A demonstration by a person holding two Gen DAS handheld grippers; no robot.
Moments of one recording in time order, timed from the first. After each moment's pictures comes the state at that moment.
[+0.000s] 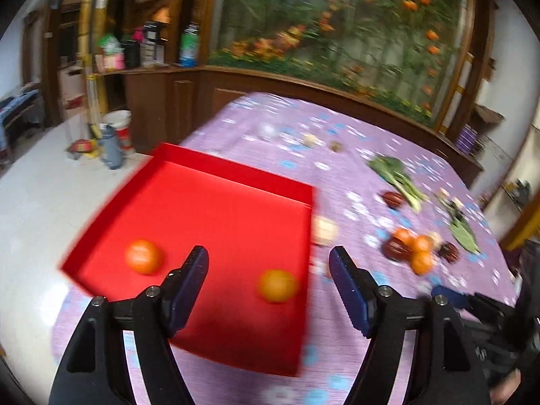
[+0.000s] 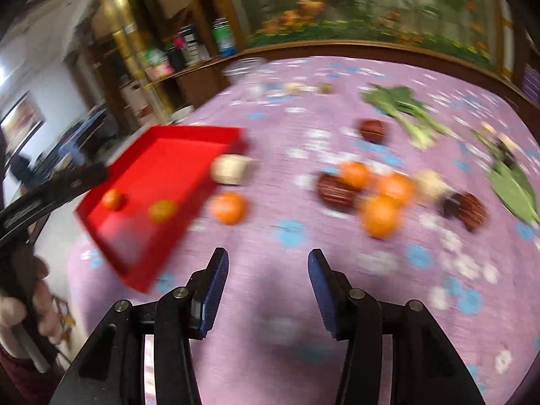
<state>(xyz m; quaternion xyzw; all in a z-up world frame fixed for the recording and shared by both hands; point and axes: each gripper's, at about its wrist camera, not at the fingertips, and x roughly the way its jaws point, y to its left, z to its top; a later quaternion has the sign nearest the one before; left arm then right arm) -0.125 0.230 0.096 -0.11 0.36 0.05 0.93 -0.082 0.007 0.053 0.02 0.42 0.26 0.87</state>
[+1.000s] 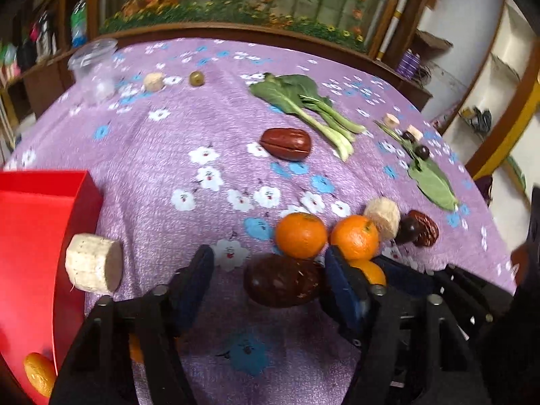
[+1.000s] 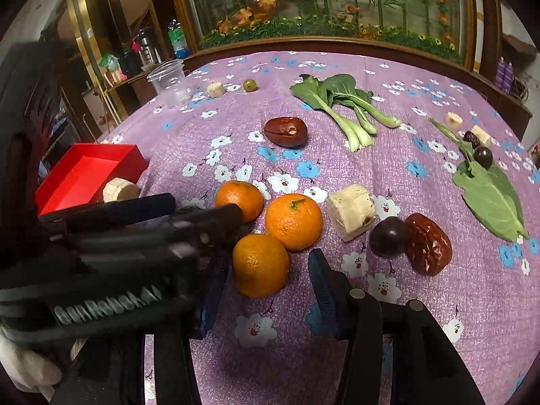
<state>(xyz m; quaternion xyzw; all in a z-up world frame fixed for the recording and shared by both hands) 0.013 0.092 0.020 -0.05 0.45 -0.11 0.89 -0.013 -0.023 0.018 0.00 0.42 0.19 0.89</state>
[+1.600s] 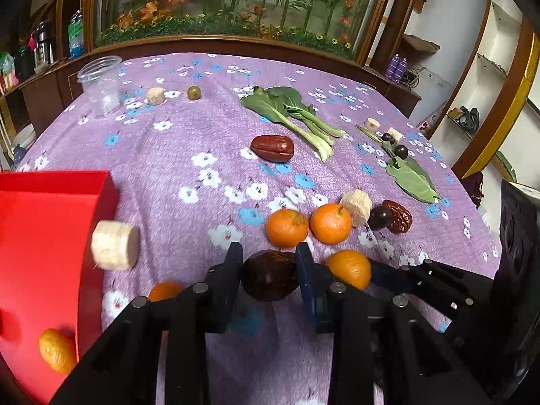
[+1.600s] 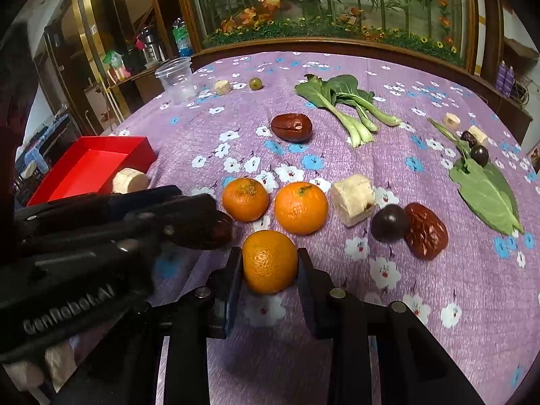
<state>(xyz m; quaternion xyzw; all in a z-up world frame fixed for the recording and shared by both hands) -0.019 0.103 0.041 -0.06 0.43 -0.12 0.89 -0.030 -0.027 0.022 0.00 0.42 0.19 0.89</state>
